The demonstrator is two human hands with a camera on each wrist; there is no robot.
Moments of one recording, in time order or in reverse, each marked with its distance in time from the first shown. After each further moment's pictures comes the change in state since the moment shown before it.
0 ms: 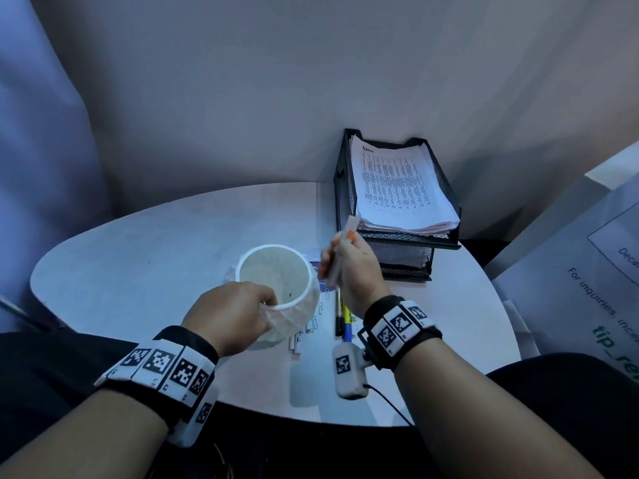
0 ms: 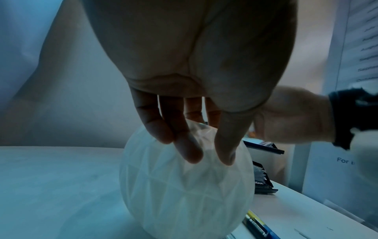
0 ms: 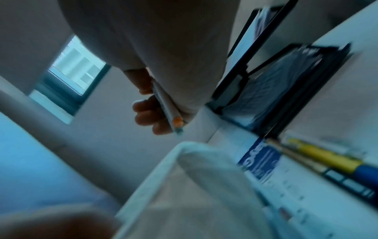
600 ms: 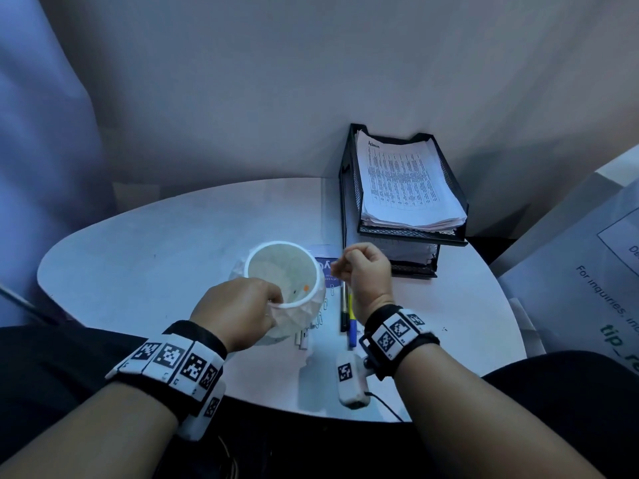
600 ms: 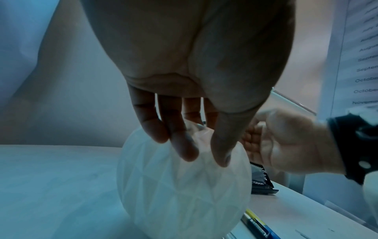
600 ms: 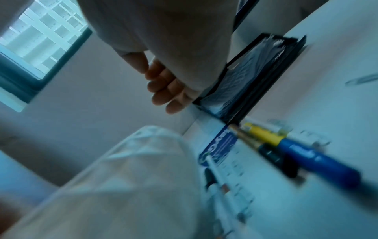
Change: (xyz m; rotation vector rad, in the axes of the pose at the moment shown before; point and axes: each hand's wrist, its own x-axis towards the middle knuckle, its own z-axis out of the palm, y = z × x) left_hand -0.001 0.001 0.000 0.051 -0.006 0.023; right_hand 0.002 0.029 -0.014 -0.051 0.280 -0.097
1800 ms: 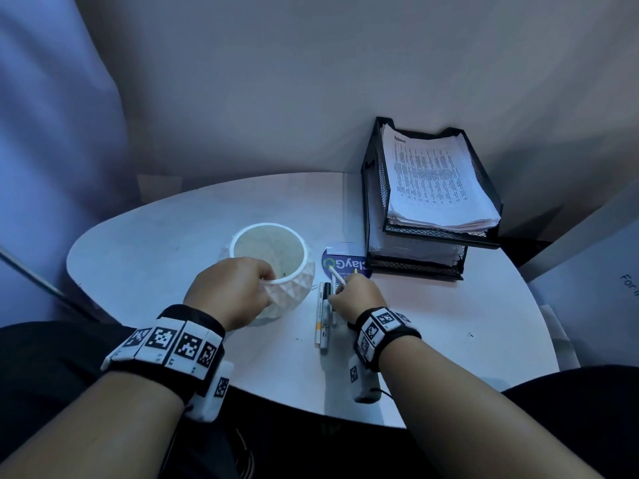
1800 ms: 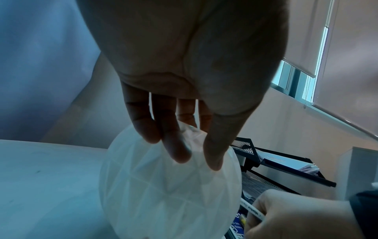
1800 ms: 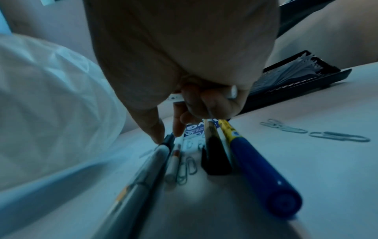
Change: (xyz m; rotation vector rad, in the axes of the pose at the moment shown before) left_hand 0.011 -0.039 -0.013 -0.155 0.069 -0.185; right_hand 0.025 0.067 0.017 -1.330 -0.195 0.127
